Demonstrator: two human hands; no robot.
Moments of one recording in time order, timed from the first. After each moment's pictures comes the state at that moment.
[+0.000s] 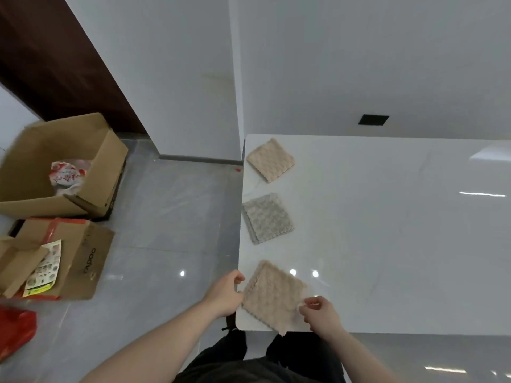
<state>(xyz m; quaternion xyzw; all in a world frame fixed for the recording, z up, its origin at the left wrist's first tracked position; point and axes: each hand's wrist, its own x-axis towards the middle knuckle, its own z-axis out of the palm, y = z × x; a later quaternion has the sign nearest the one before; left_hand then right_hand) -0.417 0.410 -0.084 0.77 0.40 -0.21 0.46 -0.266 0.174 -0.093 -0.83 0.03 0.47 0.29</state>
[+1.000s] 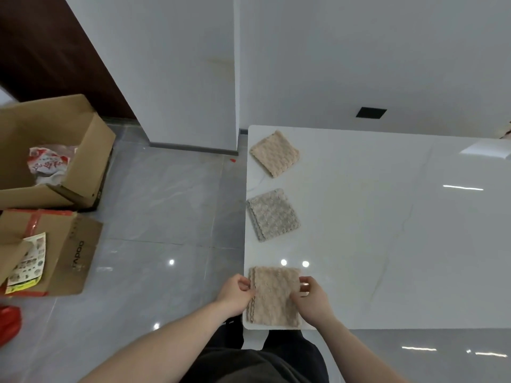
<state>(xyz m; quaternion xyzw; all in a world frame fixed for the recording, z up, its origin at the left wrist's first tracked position) -0.416 0.410 -0.094 0.66 0.47 -0.20 0.55 -0.278 0.234 -0.084 -0.86 -0.04 0.42 0.30</state>
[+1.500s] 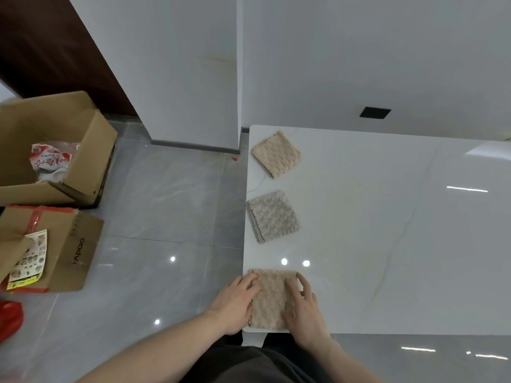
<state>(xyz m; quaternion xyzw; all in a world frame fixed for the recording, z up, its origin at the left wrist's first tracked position) -0.429 0.409 -0.092 0.92 0.13 -0.20 0.29 -0.302 0.220 -0.087 -0.87 -0.31 0.35 0.16</state>
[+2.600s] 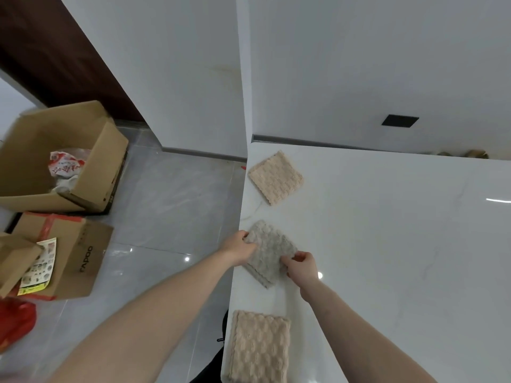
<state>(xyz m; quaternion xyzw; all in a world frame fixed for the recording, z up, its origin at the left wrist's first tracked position) -0.228 0.532 -0.084 0.72 0.48 -0.21 0.46 -0.126 0.361 -0.108 -0.78 0.09 0.46 0.42</state>
